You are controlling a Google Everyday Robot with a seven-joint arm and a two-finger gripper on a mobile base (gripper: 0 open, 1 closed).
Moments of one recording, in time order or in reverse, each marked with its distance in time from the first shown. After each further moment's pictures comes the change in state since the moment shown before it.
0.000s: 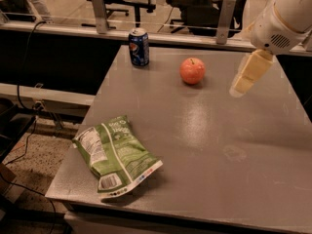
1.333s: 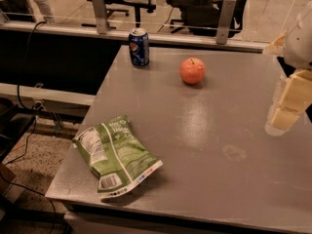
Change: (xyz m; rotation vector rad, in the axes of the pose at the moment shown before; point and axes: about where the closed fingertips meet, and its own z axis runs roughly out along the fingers) arm 0.021 0.105 -0.073 -0.080 0.166 -0.043
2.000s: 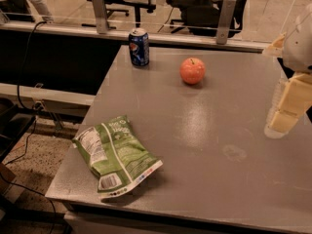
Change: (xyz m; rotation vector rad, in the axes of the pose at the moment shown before) arm 0.000 0.003 0.001 0.017 0.005 -0.007
